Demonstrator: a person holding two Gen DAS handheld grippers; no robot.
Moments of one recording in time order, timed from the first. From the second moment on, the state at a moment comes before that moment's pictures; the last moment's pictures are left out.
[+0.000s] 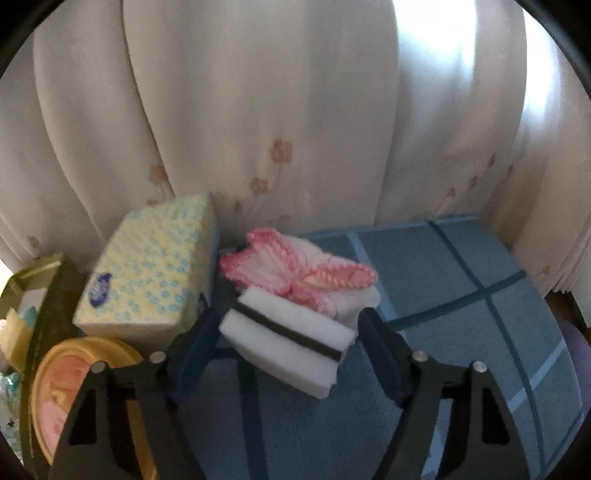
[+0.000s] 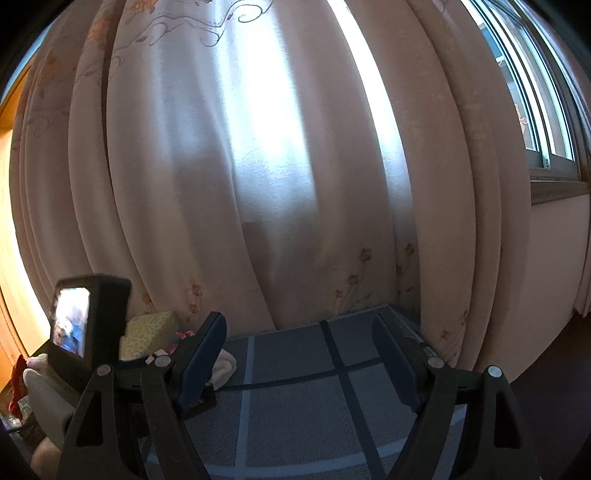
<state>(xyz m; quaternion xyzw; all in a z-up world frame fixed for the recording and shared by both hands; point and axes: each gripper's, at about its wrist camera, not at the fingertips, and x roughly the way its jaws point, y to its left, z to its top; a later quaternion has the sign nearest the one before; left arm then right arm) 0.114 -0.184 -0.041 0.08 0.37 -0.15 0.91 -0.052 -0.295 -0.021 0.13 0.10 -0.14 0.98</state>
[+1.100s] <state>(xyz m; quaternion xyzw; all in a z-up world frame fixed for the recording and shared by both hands) 0.053 -0.086 -0.007 -0.06 0.25 -0.24 0.93 0.065 -0.286 -0.034 0.16 0.28 0.04 0.94</state>
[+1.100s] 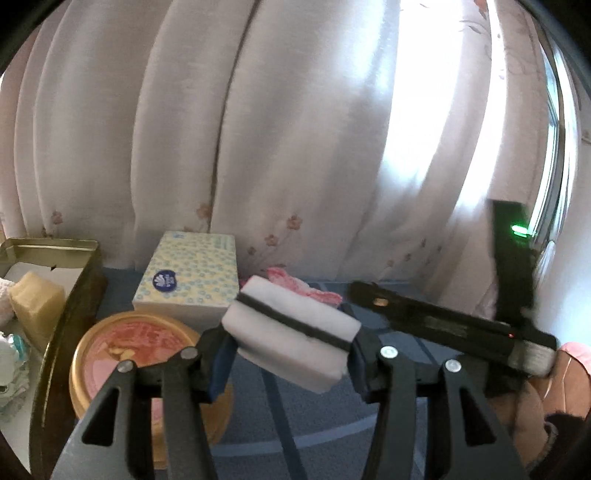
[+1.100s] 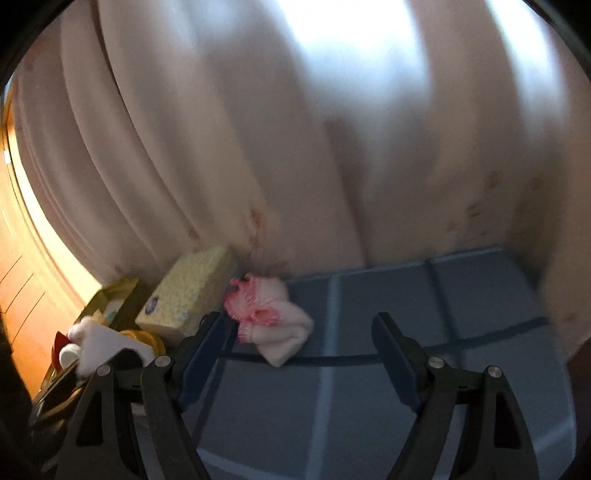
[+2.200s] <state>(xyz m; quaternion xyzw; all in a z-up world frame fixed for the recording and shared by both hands) 0.034 -0.098 -0.001 0.01 0.18 -0.18 0.97 0.004 -0.272 -0.031 0.14 0.20 -0.08 0.97</state>
